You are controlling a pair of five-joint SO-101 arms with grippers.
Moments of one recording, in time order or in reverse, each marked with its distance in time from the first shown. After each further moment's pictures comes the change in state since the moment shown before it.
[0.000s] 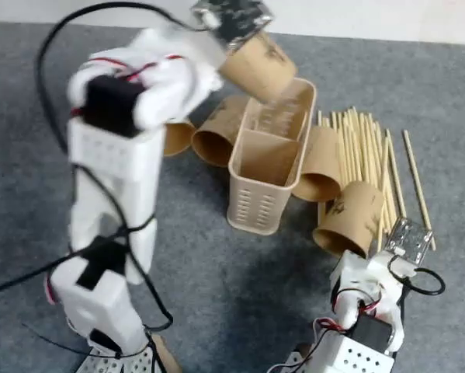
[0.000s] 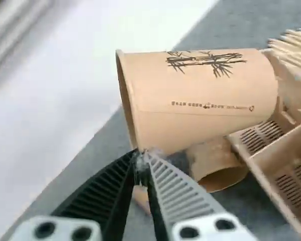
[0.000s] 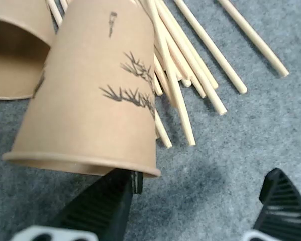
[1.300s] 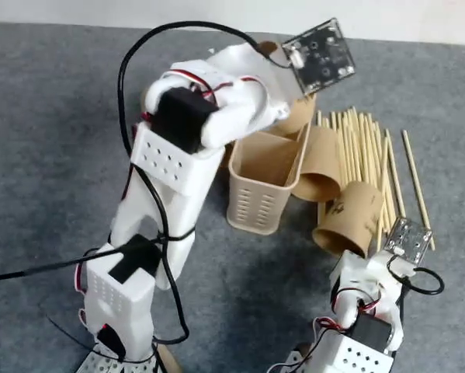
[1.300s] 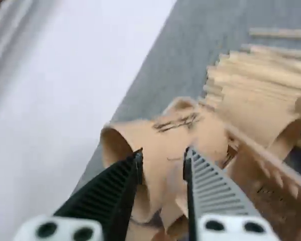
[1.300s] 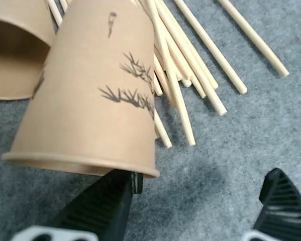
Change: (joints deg) left arm 12.8 7.6 -6.5 -1.6 -2.9; right arm 0.0 0.0 0.0 0.0 0.0
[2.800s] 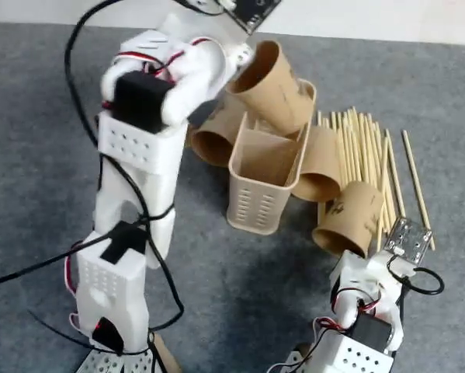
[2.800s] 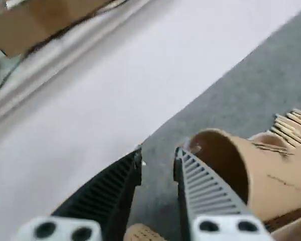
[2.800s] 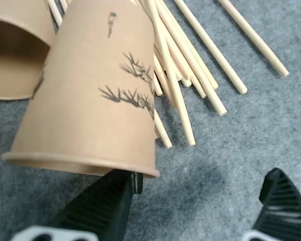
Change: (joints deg) left arm -9.6 3.6 -7.0 -8.4 10.4; right arm 0.0 0.0 0.0 0.0 0.0
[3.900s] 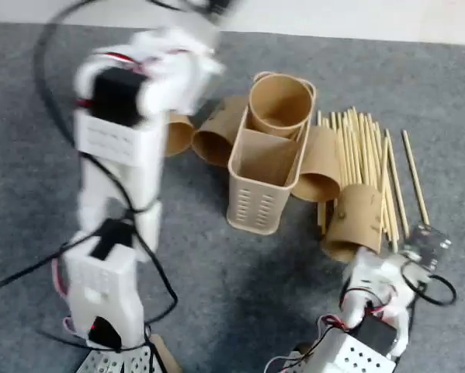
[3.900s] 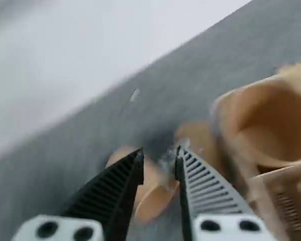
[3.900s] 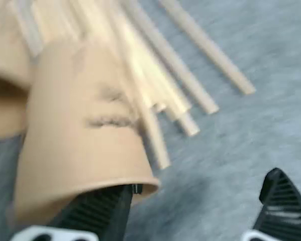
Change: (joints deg) left arm -7.8 -0.7 -0.2 15.7 10.0; right arm 8.8 0.0 0.0 -6.7 0.4
